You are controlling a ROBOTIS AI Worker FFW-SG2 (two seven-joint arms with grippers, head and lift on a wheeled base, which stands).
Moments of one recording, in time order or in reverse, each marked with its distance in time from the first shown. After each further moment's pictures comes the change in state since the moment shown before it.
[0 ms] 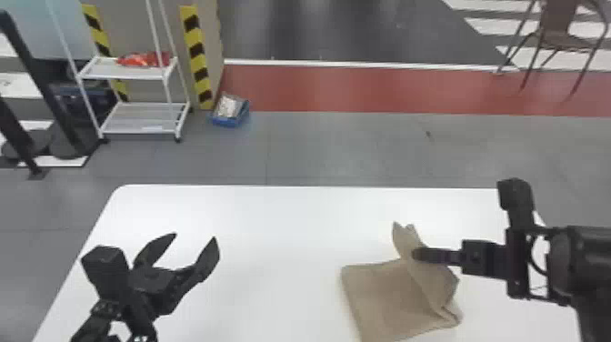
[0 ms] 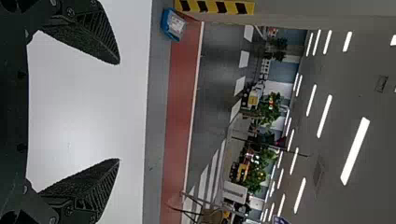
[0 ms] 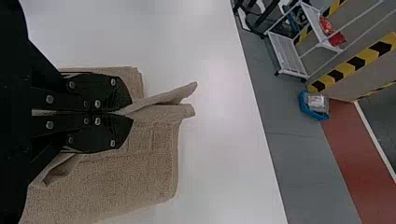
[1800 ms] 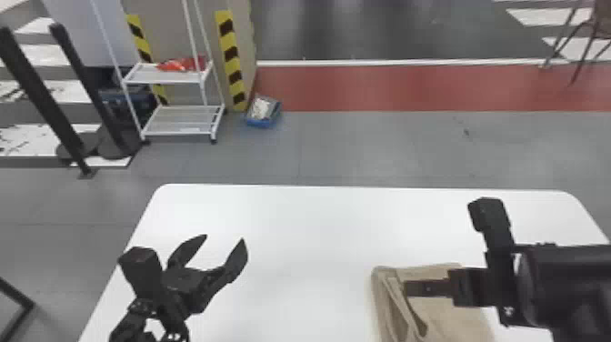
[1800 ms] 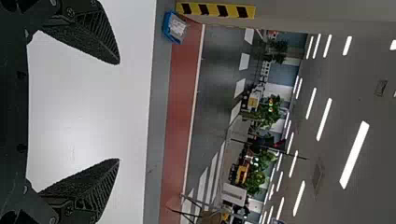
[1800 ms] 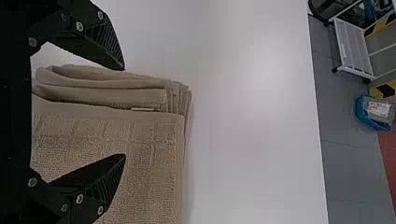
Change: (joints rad) left arm 0.014 0.003 0.028 0.002 0.015 -0.009 -0.017; right arm 0.051 0.066 0.247 -0.041 0.175 0.043 -0.056
